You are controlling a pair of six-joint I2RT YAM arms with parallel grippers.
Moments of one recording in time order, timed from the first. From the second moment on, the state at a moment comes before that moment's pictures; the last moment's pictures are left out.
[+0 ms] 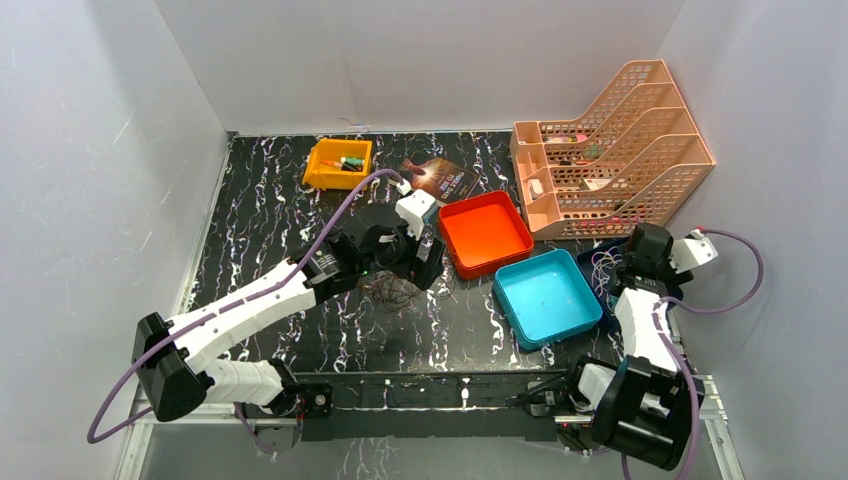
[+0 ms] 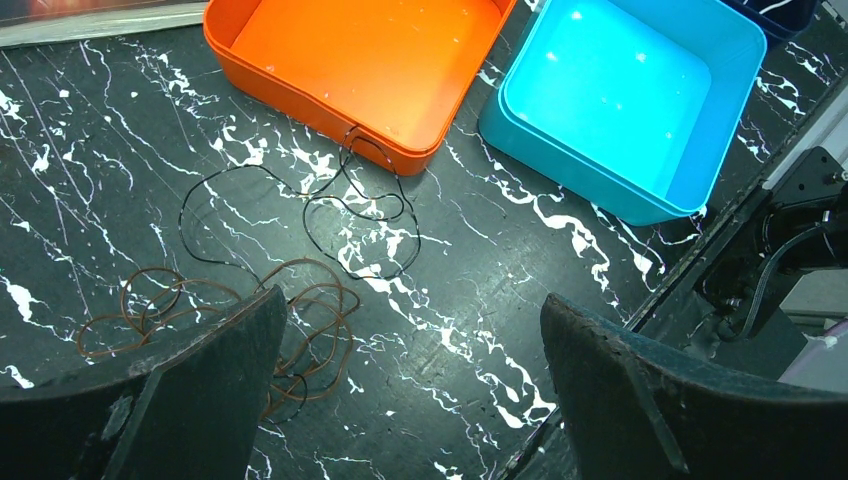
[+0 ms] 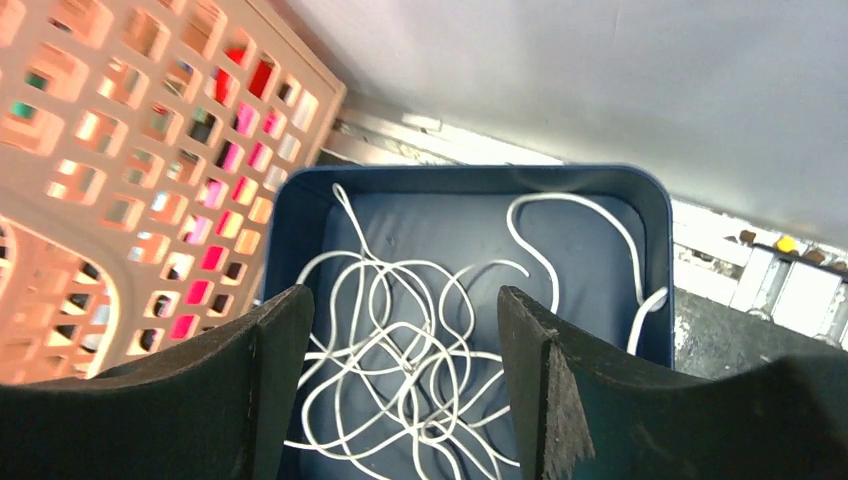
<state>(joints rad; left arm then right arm) -0.91 1.24 1.09 -0.42 -0.03 -0.19 -0.33 1.04 0.51 -0.09 0.51 0.66</state>
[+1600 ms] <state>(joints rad) -0.91 1.28 1.09 -0.41 -0.05 -0.23 -0.33 1.28 0.57 -0.08 0.21 0.58</state>
